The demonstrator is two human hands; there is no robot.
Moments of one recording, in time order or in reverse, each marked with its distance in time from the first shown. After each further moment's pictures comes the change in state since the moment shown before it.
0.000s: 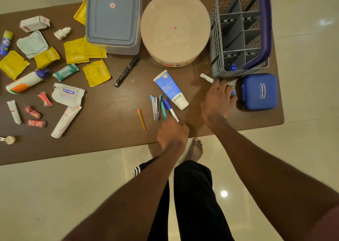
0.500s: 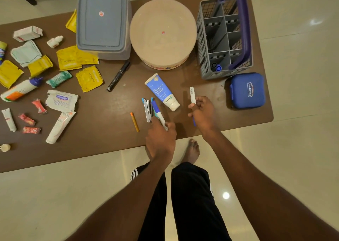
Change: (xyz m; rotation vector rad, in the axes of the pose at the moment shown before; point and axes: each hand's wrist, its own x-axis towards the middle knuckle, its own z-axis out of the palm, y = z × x) left_hand -0.022 -0.011 -0.011 -0.177 0.193 0.074; right_hand -0.038 0.016 -0.011 1.154 -0.375 0.265
